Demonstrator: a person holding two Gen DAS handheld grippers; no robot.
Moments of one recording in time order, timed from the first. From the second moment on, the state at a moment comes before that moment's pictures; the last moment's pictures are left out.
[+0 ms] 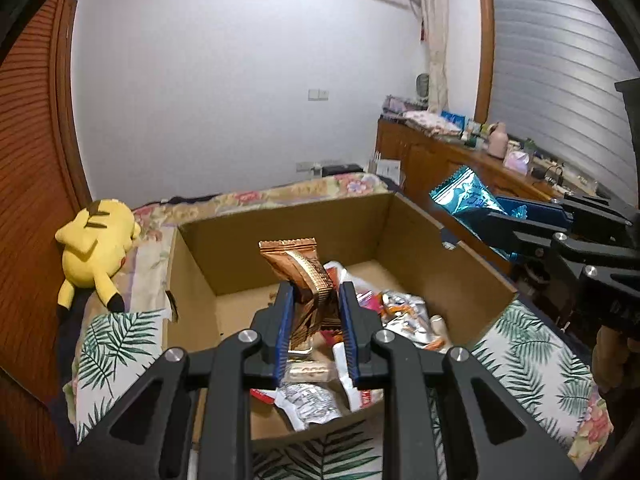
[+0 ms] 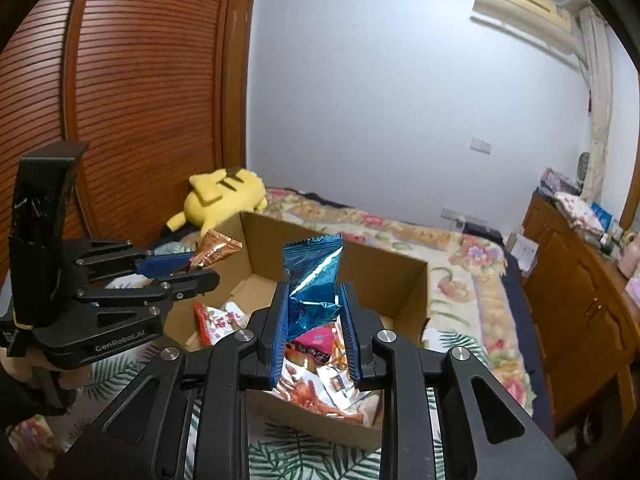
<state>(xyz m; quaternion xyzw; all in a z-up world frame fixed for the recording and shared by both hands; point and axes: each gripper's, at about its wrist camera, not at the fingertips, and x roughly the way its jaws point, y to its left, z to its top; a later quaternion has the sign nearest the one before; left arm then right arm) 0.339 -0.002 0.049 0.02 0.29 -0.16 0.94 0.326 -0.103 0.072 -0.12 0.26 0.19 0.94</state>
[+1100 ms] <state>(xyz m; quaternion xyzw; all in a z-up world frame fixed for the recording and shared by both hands) 0.351 -0.006 0.028 0.03 0.35 -0.14 0.93 0.372 -0.106 0.008 -0.07 0.34 0.21 0.91</state>
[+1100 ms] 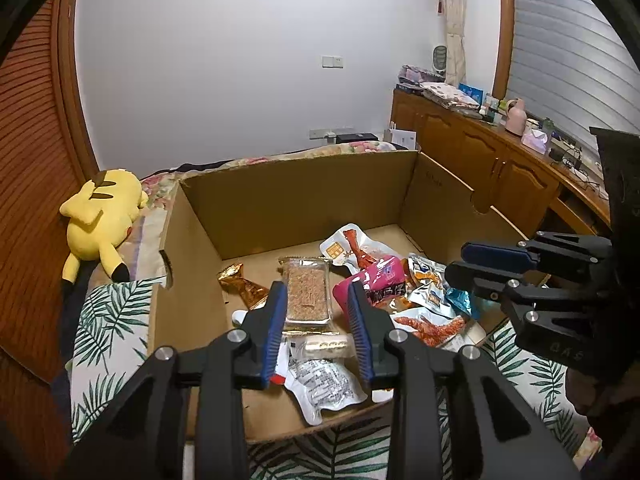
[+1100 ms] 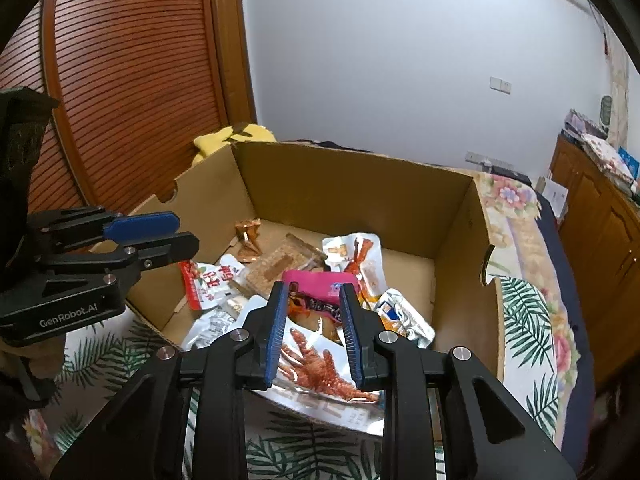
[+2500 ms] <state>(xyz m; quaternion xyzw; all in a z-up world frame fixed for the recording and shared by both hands) 0.125 -0.006 0.041 0.03 0.29 -0.10 0.95 0.155 -0.113 0.023 -0.05 0.27 0.16 0.95</state>
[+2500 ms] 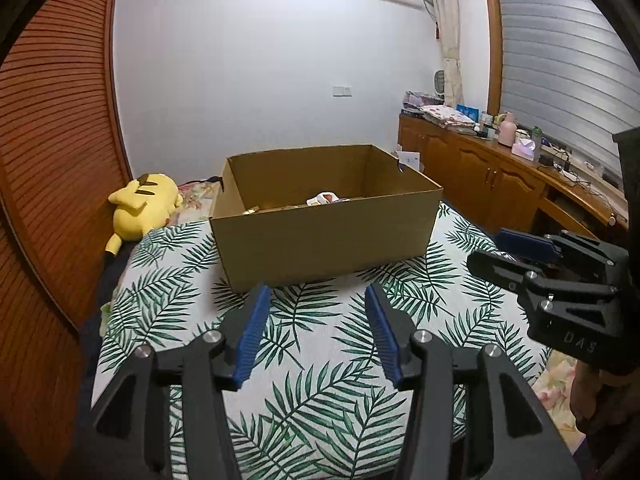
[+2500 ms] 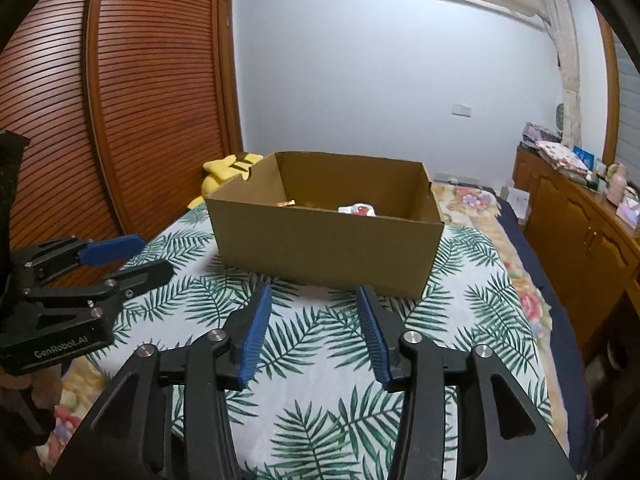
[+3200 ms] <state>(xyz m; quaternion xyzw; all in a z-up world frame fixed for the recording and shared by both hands) 0.076 0.004 0.059 0.02 0.23 -0.05 0.97 0.122 -0.122 0.028 -0.03 0.25 0.13 0.96</state>
